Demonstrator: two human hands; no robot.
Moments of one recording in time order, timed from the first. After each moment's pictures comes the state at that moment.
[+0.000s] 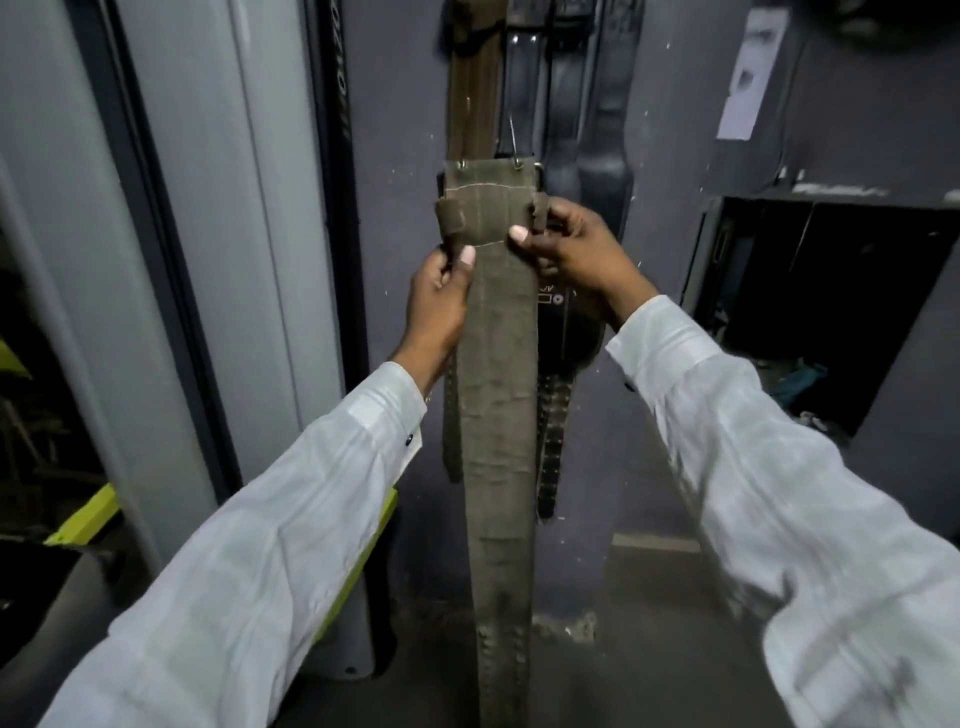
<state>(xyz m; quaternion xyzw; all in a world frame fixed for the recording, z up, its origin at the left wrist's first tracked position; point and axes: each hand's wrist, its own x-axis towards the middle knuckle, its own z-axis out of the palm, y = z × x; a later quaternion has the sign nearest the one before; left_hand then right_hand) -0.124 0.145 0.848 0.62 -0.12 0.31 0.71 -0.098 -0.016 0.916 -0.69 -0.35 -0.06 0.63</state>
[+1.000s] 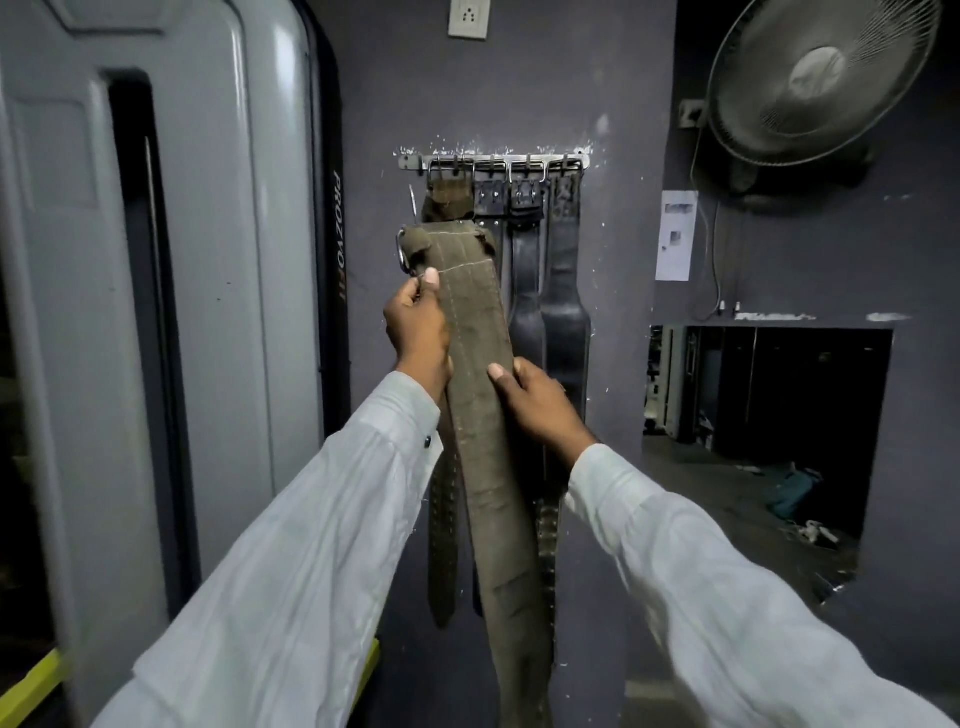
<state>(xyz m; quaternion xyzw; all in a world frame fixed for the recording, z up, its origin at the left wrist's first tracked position) -0.084 0.135 0.993 0.48 -0.06 0.43 0.76 -0.099 -0.016 0.925 -0.84 -0.25 -0.23 0.44</state>
